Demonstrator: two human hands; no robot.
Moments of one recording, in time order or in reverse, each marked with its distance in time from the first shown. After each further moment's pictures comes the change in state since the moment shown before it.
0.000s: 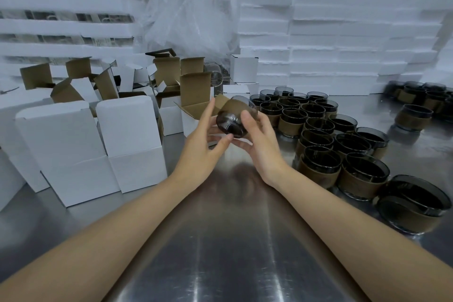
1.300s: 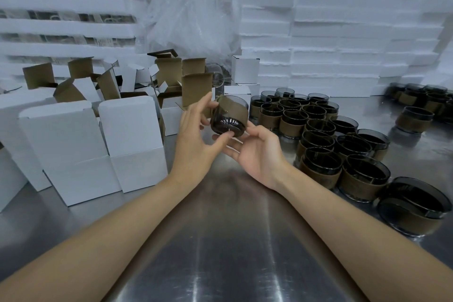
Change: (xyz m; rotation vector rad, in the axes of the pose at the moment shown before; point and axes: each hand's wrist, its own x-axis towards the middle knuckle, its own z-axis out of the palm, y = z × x) left_hand -0.002 0.014 -0.006 0.191 0.255 0.268; right_hand 0.002 0.005 0.001 0.421 -0.275 0.212
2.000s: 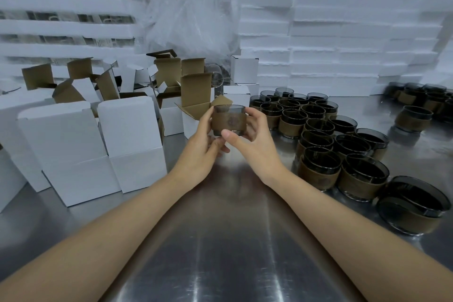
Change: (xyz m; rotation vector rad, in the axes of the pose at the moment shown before) left_hand -0.003 -0.010 0.001 -0.173 -0.354 -0.279; right_hand -0.007 0.002 0.002 -0.817 0.225 -0.360
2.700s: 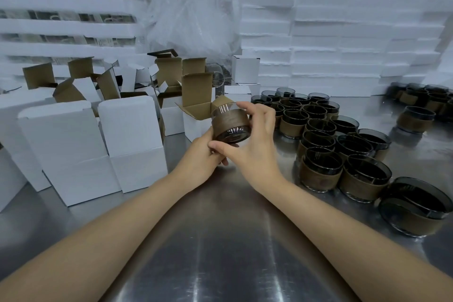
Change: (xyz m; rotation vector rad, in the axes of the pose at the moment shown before) left_hand 0.004 -0.011 0.000 0.065 -0.080 -0.067; right_hand -0.011 -0.012 0.014 -0.444 0.168 -0.311
